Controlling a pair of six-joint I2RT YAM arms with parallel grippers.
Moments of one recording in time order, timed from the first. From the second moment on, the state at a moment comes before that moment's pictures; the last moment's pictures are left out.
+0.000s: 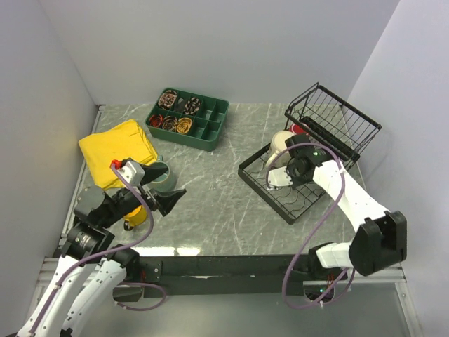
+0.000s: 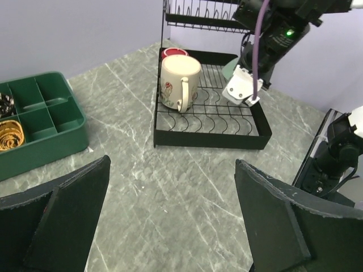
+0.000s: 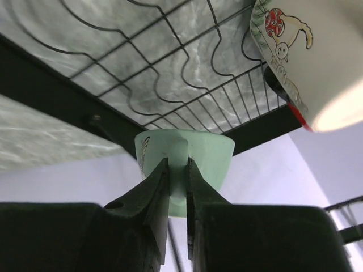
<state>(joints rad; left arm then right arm) -0.42 0.42 0.69 -0.20 0.47 -0.14 0.32 1.30 1.07 -1.01 0.23 -1.55</state>
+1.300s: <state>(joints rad) -0.42 0.36 0.67 -0.25 0.43 -0.13 0.11 1.56 1.02 -0.64 0.32 -1.92</state>
